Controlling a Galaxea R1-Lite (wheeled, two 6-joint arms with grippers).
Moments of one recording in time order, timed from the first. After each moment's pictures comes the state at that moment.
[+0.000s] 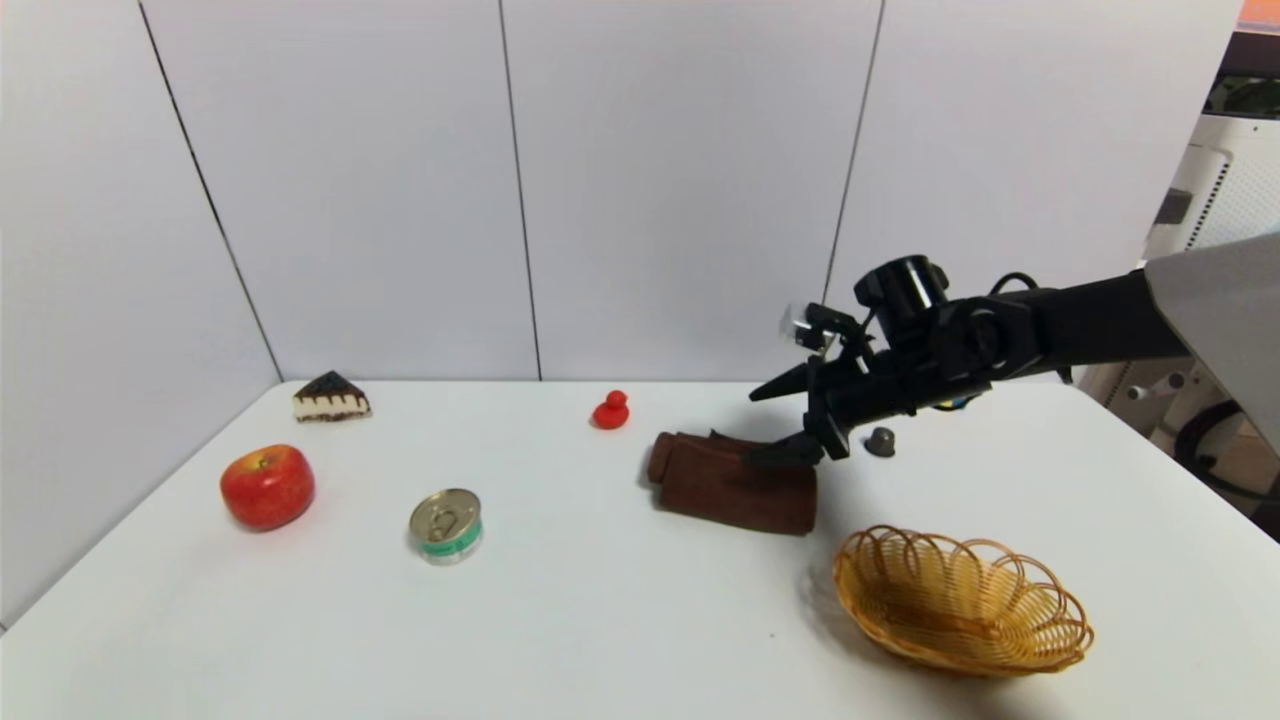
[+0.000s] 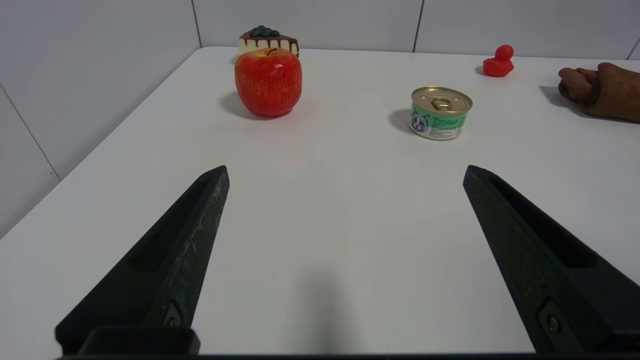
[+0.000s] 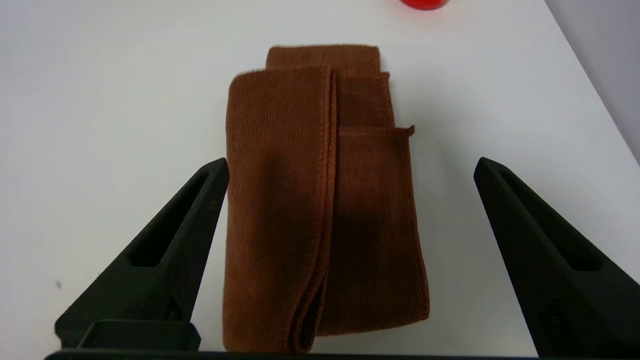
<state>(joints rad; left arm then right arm) -0.02 0.00 0.00 -0.03 0.03 -0.05 0.24 2.19 -1.56 0.24 0.78 -0.80</state>
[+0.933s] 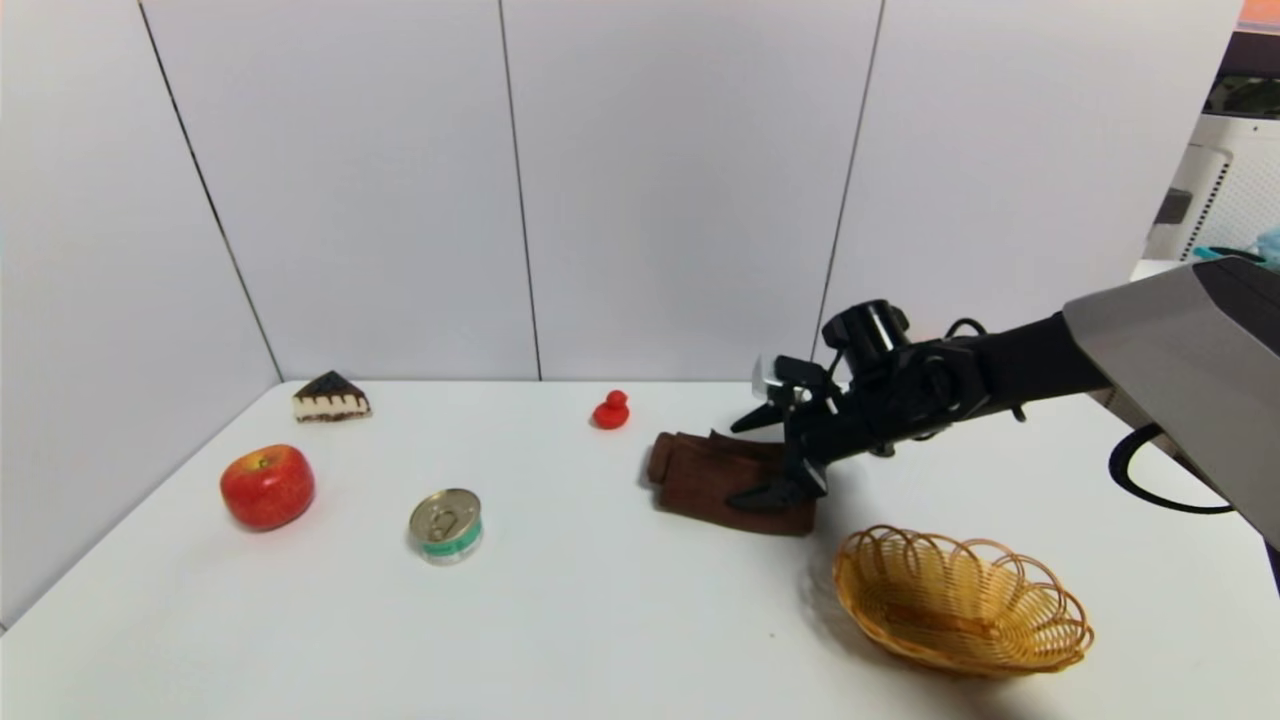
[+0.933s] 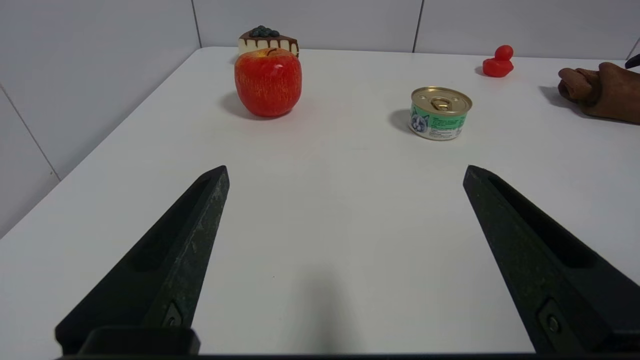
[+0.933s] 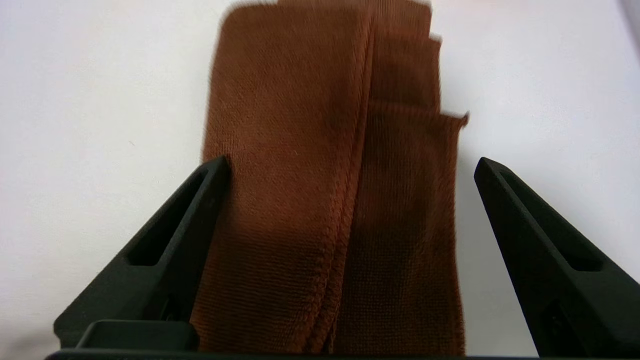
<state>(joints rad) -0.02 0.00 0.00 -0.03 0.03 -0.05 0.28 2.27 -1.50 0.14 0.72 -0.93</state>
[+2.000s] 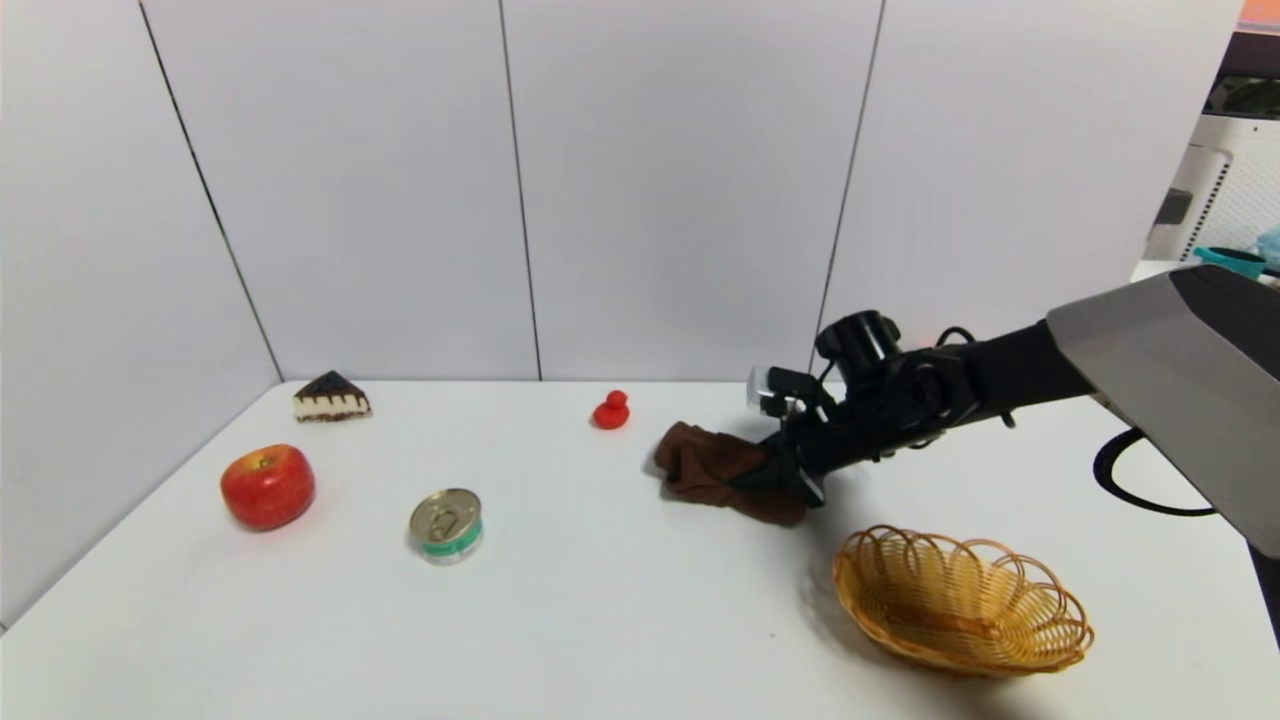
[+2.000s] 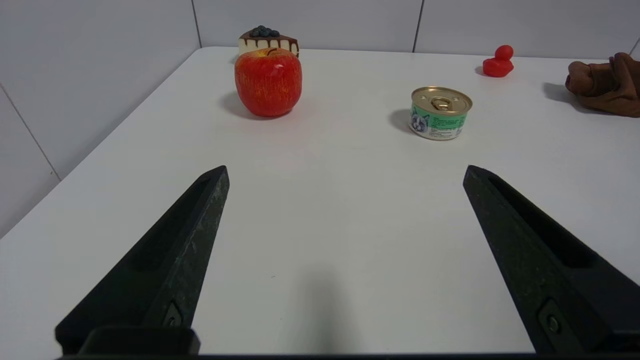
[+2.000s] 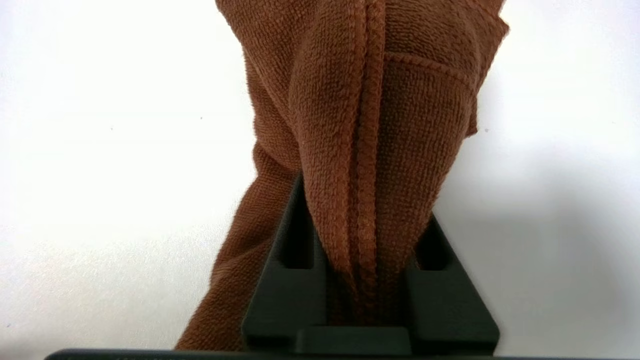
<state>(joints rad) -0.02 0.00 0.00 -0.03 0.03 -0.05 0.28 2.29 -1.50 0.16 0.69 -0.91</state>
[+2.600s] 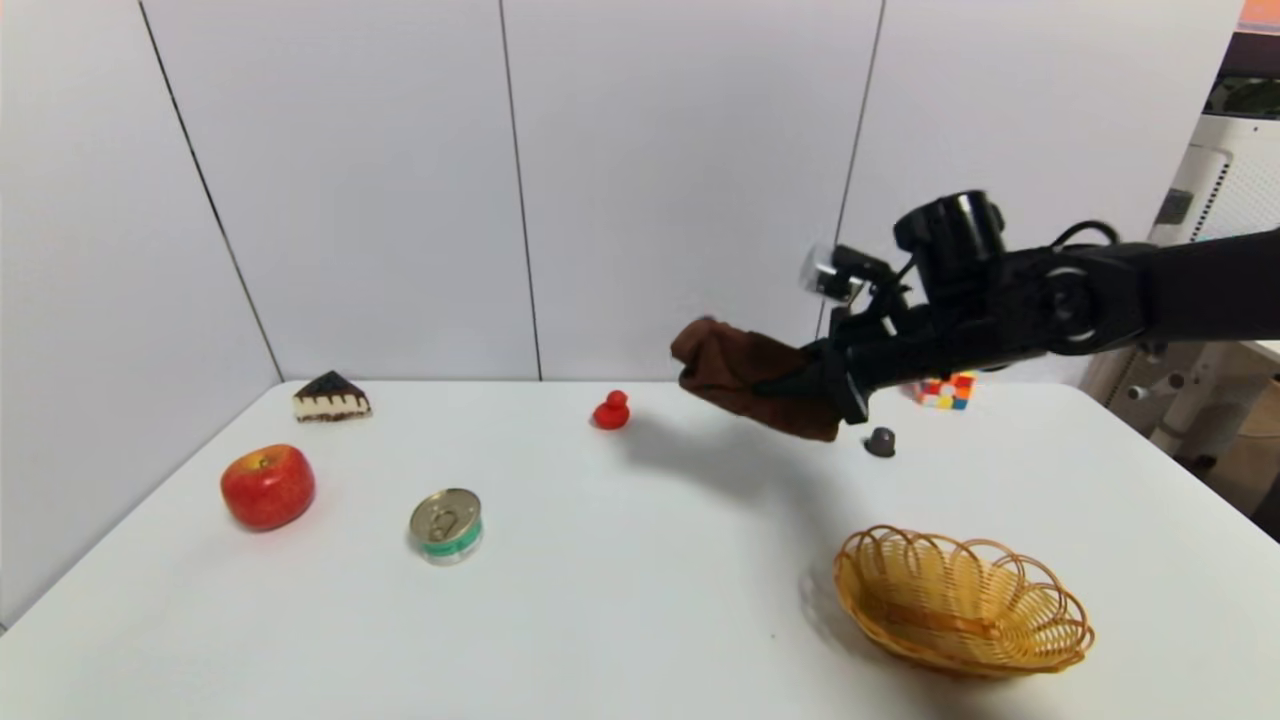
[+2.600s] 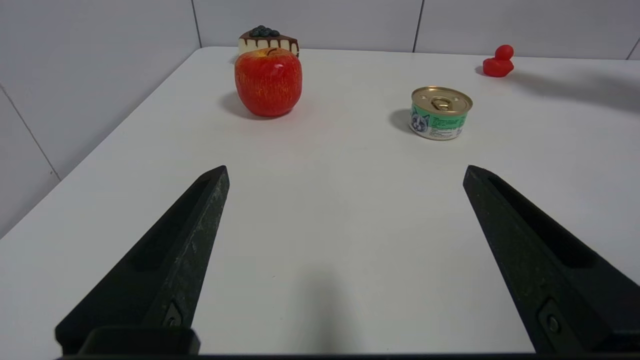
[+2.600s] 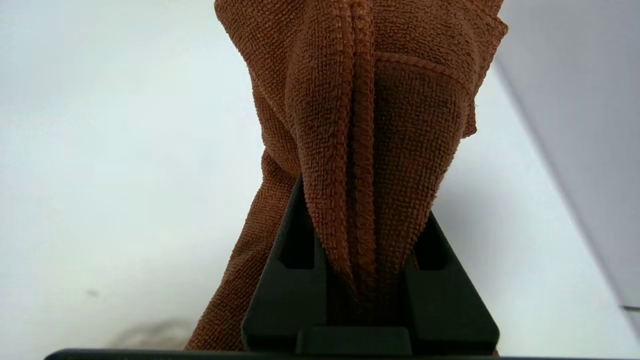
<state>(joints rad) -0.02 0.00 0.00 -0.03 0.03 -0.05 0.27 2.00 -1.49 0.17 0.70 -0.68</state>
